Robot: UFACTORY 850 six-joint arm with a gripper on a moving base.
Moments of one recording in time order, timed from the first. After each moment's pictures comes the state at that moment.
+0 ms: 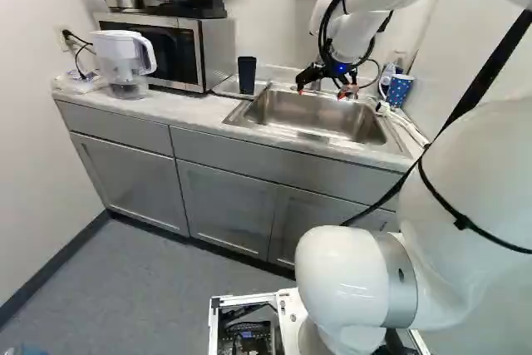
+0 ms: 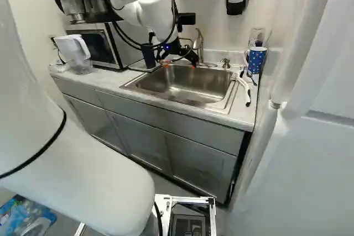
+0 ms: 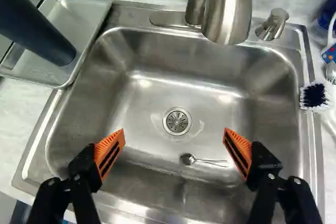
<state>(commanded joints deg) -12.3 8.7 -52.8 5.5 -23.5 -5.5</state>
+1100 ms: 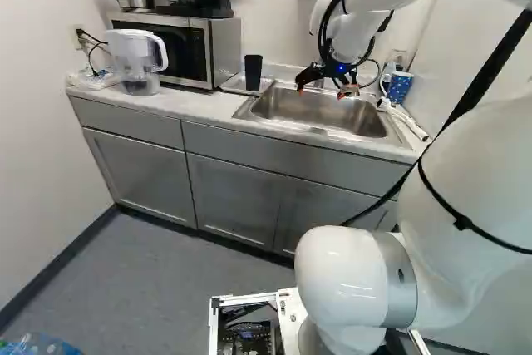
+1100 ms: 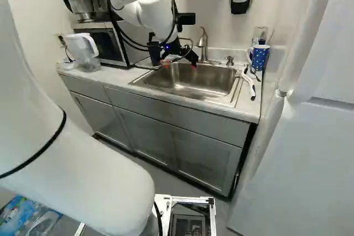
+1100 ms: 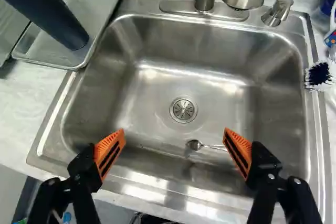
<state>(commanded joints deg) -12.3 8.7 -52.8 5.5 -23.5 -5.5</state>
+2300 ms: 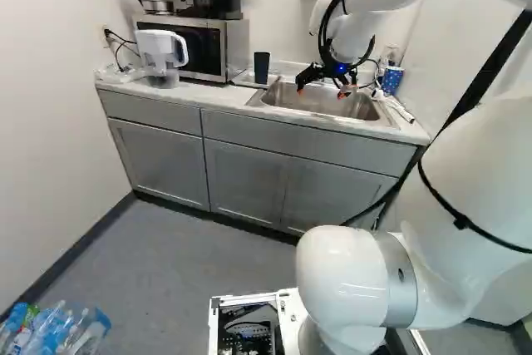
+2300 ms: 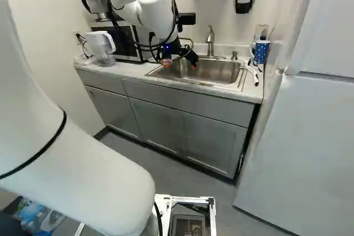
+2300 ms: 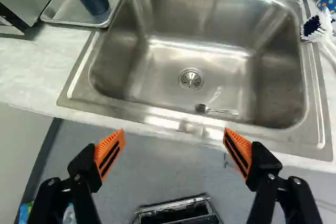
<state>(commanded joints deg) -12.3 8.7 -52.8 5.5 -23.5 -5.5</state>
